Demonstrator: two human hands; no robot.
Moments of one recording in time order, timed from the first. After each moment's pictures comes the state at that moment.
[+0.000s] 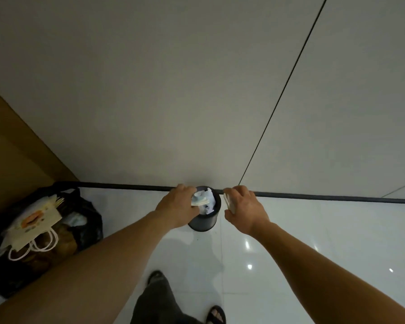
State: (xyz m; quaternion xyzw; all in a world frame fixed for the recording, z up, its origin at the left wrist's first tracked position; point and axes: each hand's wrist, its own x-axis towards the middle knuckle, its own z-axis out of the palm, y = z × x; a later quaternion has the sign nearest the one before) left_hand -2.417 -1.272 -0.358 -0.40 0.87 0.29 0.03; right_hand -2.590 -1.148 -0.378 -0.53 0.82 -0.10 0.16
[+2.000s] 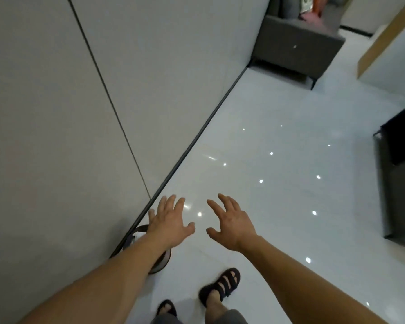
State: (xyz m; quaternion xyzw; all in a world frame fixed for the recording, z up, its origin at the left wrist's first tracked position) left_hand -2.639 -1.355 -0.423 0.06 0.96 0.14 0.22; right_hand -2.614 -1.156 -0.426 -0.07 0.98 -0.10 0.17
